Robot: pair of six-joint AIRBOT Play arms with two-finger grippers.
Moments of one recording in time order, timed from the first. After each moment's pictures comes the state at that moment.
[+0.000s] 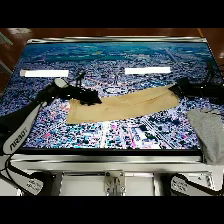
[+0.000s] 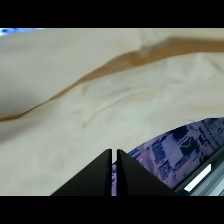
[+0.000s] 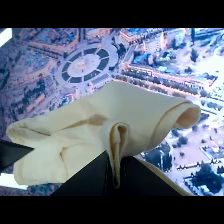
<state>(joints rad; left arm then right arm) -0.31 -1.76 1.37 0.65 -0.94 -1.31 -0.36 -1.31 1.18 -0.68 1.15 1.24</state>
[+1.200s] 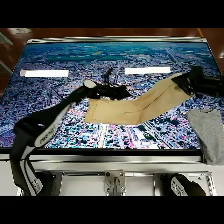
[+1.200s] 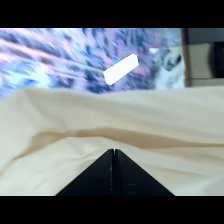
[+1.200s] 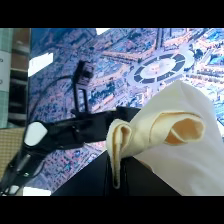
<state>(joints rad) -0.48 -1.99 1.70 0.32 -0.86 -1.20 -0.28 -1.01 1.18 -0.64 1.21 1.46</state>
